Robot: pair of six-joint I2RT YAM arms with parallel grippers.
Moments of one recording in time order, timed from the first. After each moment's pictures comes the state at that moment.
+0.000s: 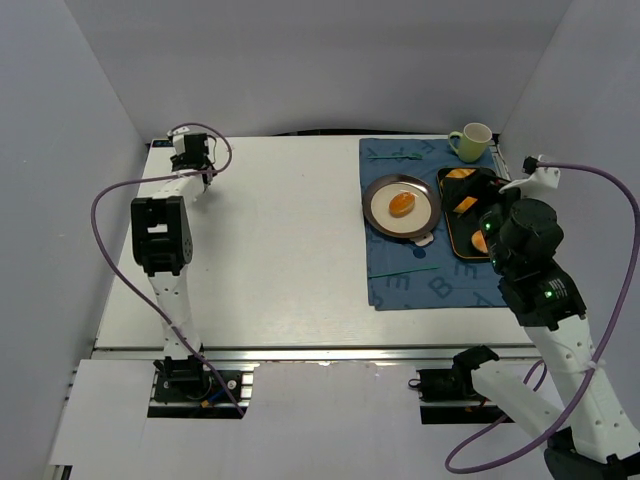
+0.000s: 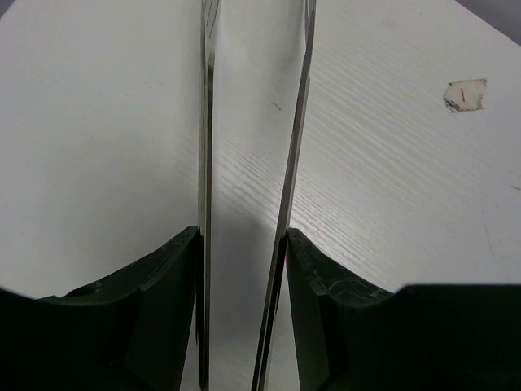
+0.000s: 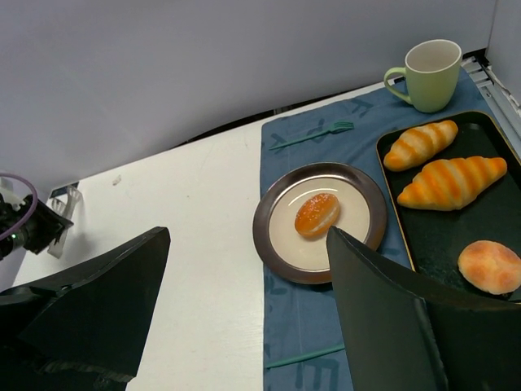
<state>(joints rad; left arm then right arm) 0.03 2.22 1.69 -0.12 -0.43 -0.38 0.40 0.76 1.10 -0.42 0.33 0.43</state>
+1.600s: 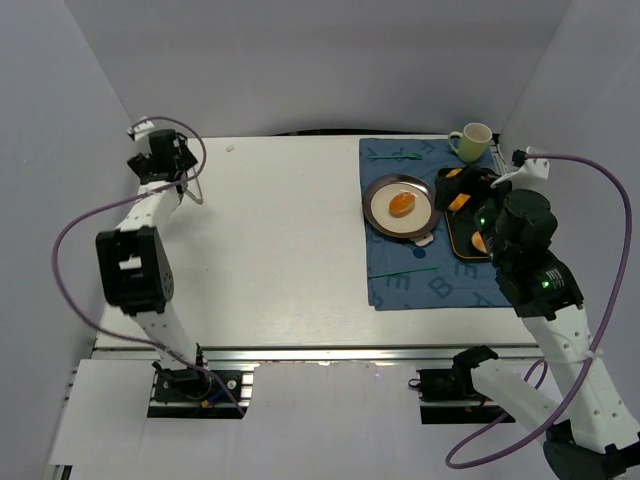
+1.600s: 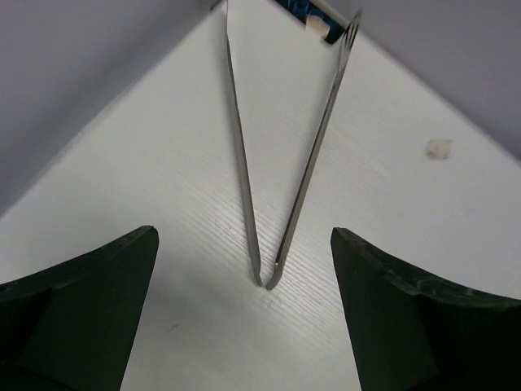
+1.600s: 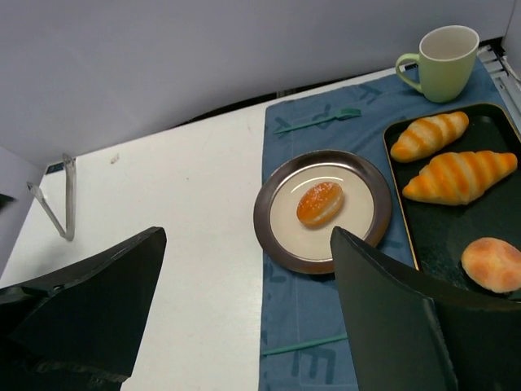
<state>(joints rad) 0.10 1.93 1.43 -0.03 -0.43 -0.40 0.40 0.79 1.12 -0.43 0.28 0.41</state>
